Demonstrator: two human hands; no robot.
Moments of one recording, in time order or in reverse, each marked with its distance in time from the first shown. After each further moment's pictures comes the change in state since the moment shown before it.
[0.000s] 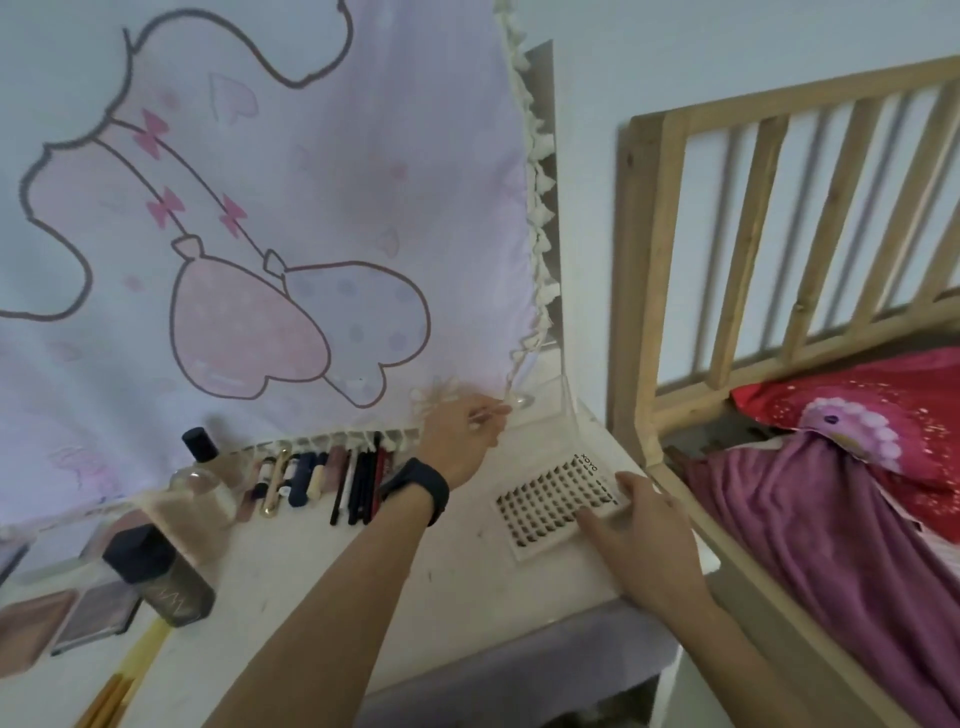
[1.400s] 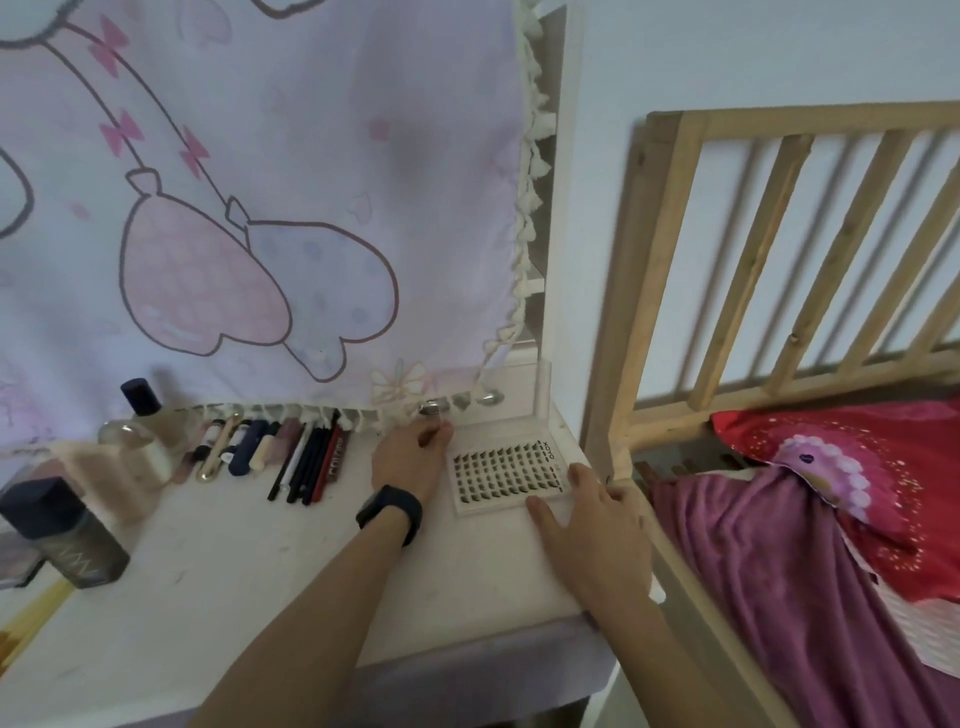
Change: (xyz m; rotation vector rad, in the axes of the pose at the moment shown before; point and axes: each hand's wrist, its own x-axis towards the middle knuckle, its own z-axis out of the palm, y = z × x) left_hand 0.020 -0.072 0.052 0.150 0.361 -0.216; right_hand 0.029 -0.001 -0.008 -0.306 -0.029 -0.074
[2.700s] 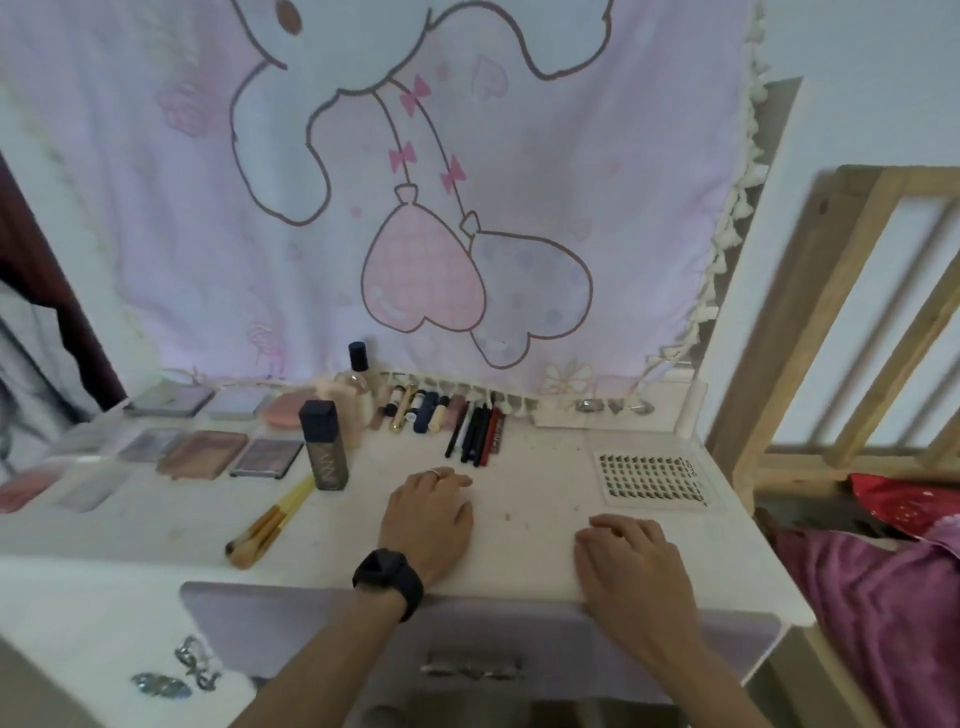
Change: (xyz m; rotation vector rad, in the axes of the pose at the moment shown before) left_hand -0.104 -0.091 -0.153 0.544 -0.094 0.109; right_hand -0.071 -0.048 0.062 -0.187 0.069 -0.532
